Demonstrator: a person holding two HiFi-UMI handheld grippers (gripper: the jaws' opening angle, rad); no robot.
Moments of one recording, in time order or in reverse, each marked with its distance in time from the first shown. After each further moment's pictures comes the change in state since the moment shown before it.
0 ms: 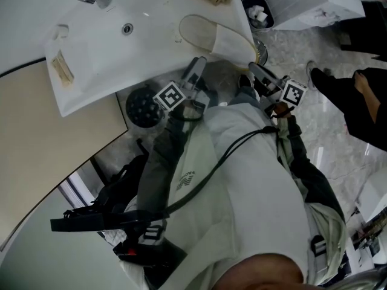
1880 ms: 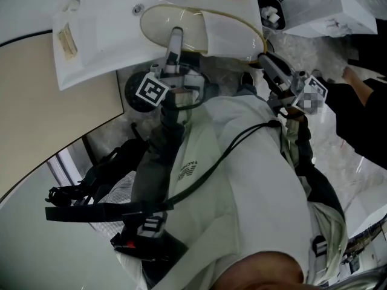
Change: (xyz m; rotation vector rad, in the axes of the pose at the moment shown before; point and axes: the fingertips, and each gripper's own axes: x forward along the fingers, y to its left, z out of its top) left arm -0.039 -0.126 0.108 0.019 -0.466 -0.303; right arm 0.004 0.110 0.038 -0.290 0.032 0.201
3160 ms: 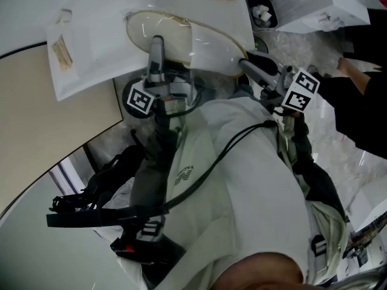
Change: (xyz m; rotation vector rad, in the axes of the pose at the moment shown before) left arm 0.003 -0.013 0.011 -0.157 -0.086 -0.082; right arm 0.014 0.016 -0.009 -0.134 0.127 0.069
